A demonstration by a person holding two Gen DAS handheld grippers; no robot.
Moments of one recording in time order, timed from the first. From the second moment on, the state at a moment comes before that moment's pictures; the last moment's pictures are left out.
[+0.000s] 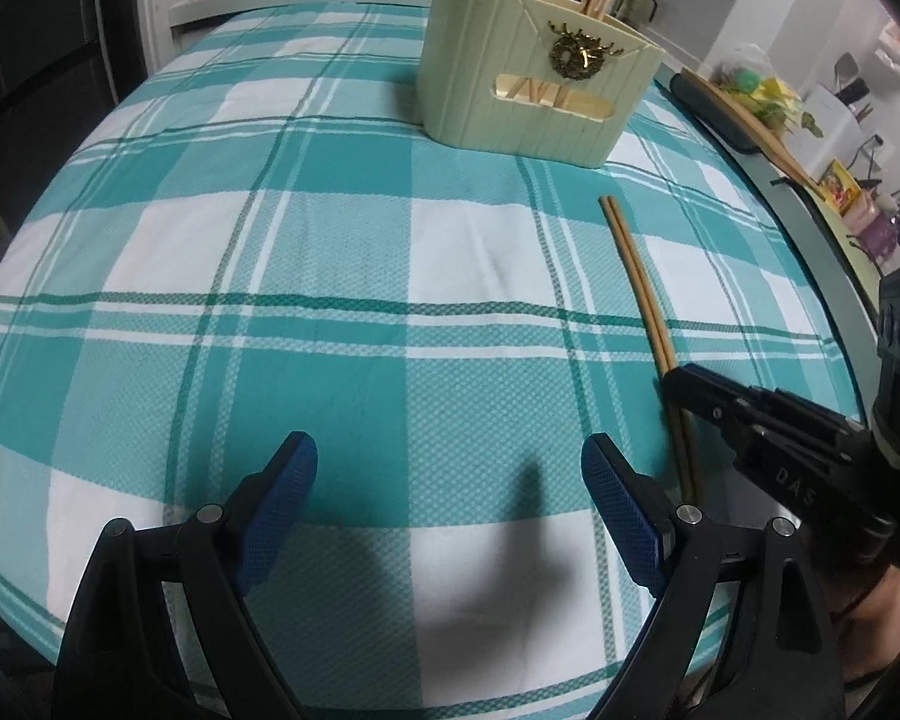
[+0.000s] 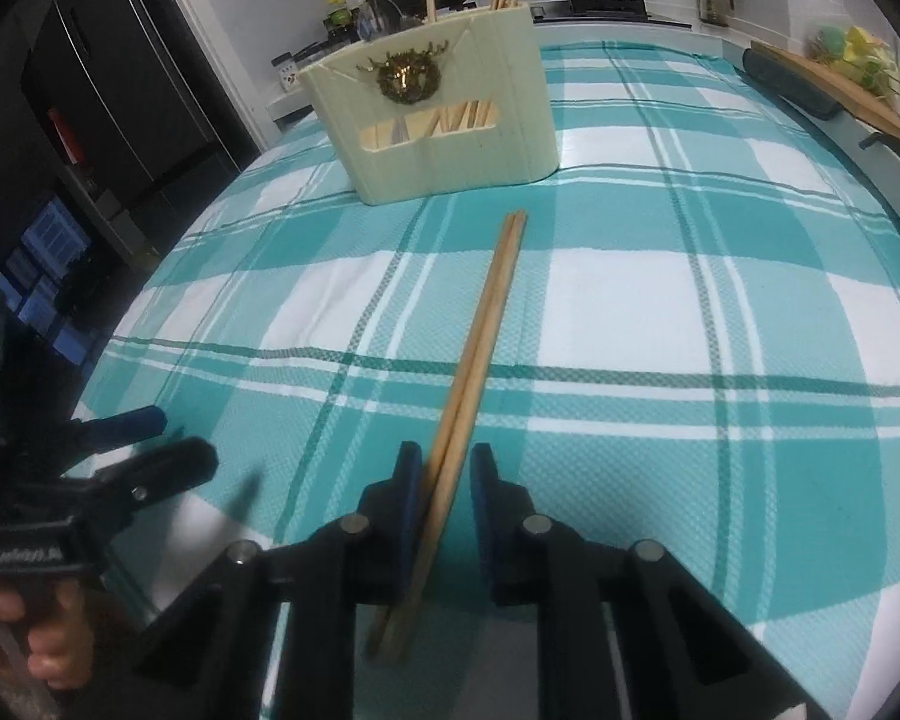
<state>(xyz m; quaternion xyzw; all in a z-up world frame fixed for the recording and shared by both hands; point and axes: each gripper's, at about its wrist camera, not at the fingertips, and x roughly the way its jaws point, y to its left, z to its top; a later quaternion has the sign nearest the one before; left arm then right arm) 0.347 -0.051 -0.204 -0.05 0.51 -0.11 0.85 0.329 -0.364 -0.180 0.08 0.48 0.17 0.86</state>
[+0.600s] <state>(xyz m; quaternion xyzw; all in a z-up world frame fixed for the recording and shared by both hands) 0.342 -0.079 -0.216 -0.02 0.52 -0.14 0.85 0.312 -0.409 -0.190 0.19 0.48 0.12 0.85</state>
